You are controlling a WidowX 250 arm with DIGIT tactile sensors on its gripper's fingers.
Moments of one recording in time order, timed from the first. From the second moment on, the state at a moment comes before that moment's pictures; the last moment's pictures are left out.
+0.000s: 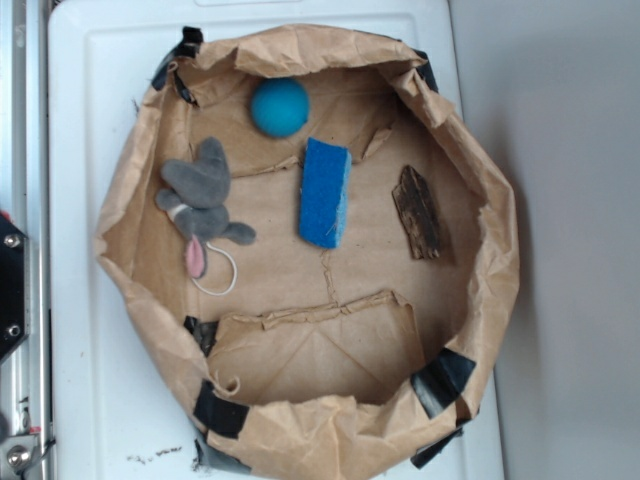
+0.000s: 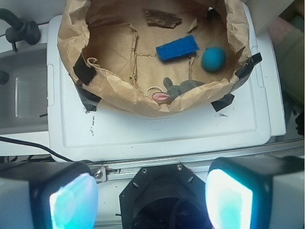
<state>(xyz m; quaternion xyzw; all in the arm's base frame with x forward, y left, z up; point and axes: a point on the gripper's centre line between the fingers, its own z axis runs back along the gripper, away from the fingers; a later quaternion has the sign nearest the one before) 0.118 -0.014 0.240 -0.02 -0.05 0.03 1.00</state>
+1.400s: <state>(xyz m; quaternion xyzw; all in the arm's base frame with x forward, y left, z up) 0.224 -0.025 0.210 -0.02 -0.05 -0.22 0.97</state>
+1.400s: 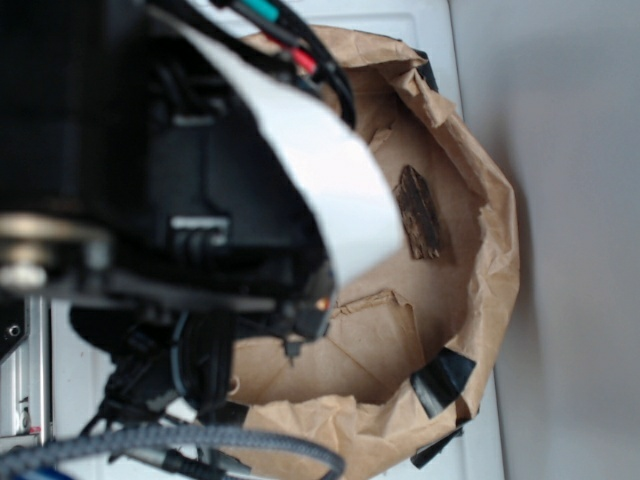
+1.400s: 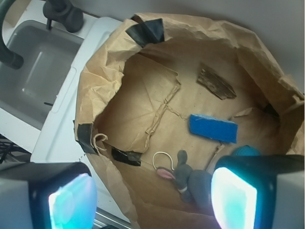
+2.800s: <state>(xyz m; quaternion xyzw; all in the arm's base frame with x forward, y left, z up) 0.289 0.005 0.108 0.01 -0.08 -0.45 0.89</state>
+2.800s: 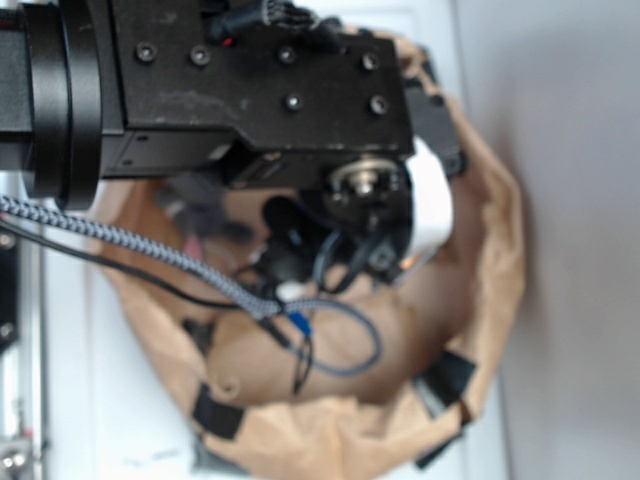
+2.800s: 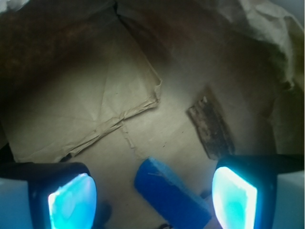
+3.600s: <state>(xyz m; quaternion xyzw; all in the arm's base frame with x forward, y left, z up) 0.298 -0.004 0.059 0.01 -0.08 -0.50 0.86</state>
